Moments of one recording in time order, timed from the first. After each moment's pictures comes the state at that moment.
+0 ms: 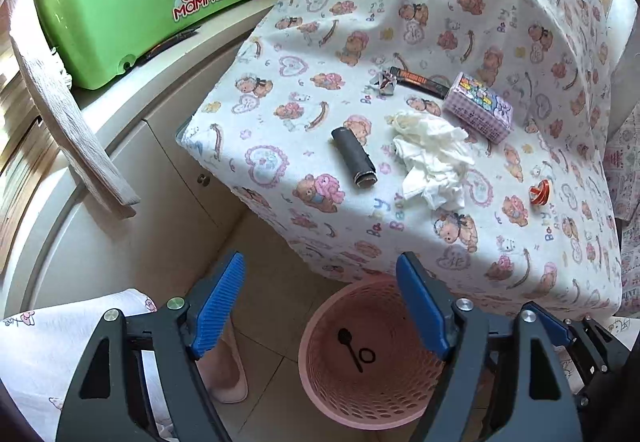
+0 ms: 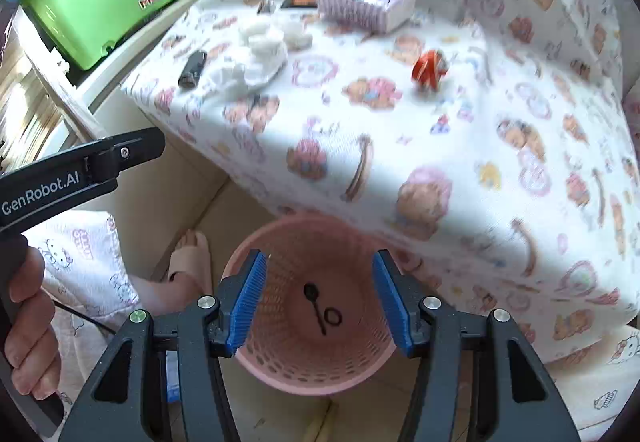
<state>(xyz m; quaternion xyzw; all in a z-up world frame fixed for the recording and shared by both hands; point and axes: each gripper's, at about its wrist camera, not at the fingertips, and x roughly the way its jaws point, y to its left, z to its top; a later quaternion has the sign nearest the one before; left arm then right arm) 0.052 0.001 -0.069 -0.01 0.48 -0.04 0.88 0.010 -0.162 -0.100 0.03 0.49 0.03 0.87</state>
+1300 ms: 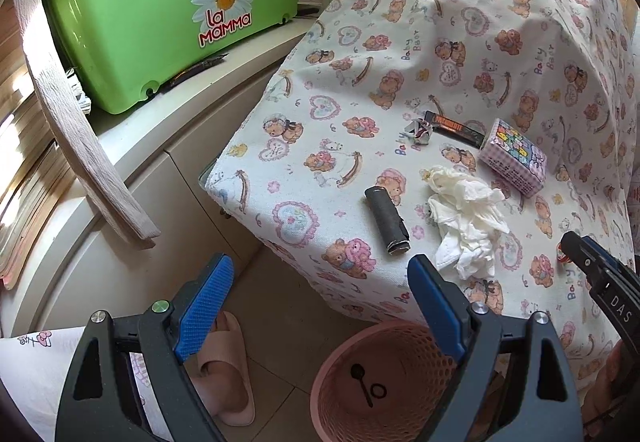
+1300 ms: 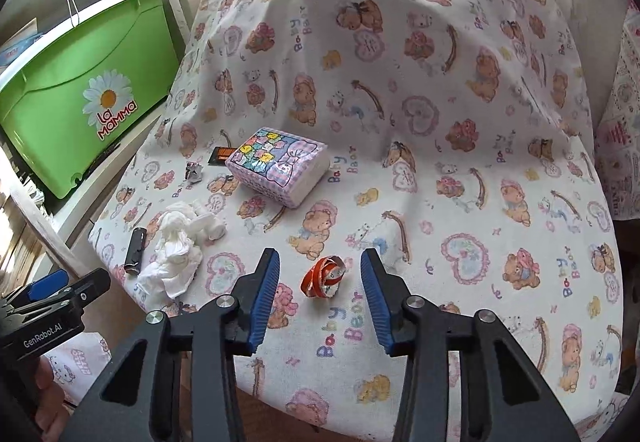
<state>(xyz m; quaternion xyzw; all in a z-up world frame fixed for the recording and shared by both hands) 0.081 0.005 -0.063 -0.01 0.45 0.01 0.89 0.072 -0.225 -0.059 0.09 0.37 -0.02 0.92</state>
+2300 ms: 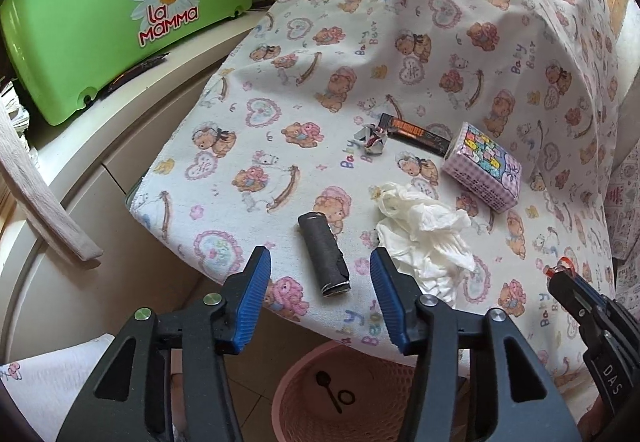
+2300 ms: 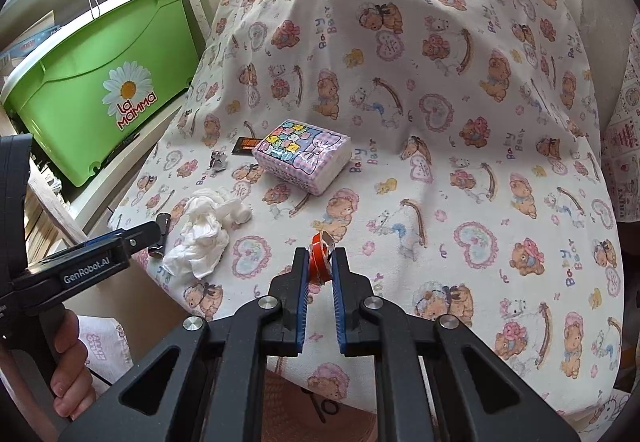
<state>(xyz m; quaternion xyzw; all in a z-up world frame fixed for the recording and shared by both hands) 0.116 -0.021 -0.074 -0.03 0.46 -0.05 0.89 0.057 -0.216 -0.049 0.09 0.37 0.01 0.92</state>
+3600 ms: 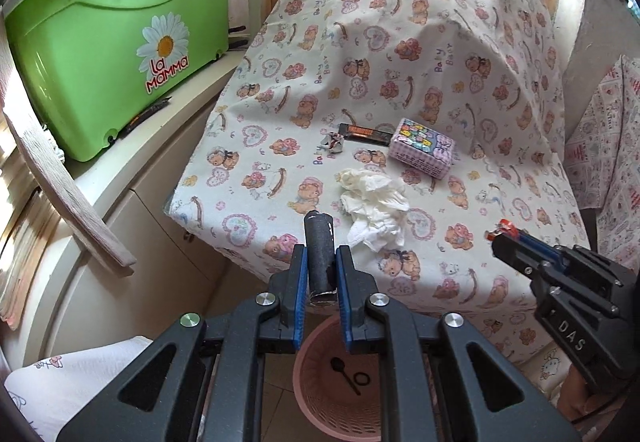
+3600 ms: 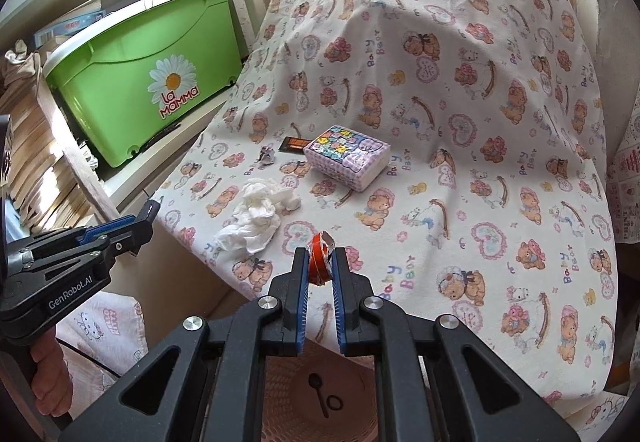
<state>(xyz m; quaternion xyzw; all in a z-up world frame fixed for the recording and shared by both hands) 0.042 -0.013 -0.022 0.02 0.42 -0.11 0.90 0.020 -0.189 -0.032 0.06 0.35 0.06 0.93</state>
